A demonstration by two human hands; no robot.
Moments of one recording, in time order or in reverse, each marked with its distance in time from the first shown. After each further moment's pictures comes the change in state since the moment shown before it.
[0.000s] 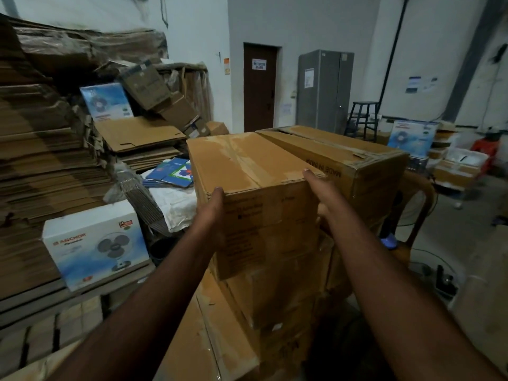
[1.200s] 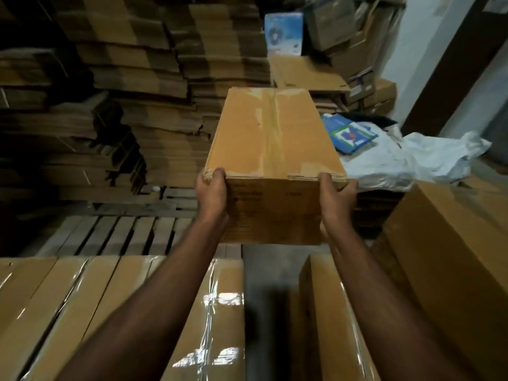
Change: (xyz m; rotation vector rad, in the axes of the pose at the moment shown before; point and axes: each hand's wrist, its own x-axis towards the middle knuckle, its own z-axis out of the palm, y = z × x) left_hand 0.075 0.064 -0.539 -0.308 0.674 0.383; right_hand -0.202 0.173 0.534 -0.060 -0.240 -0.274
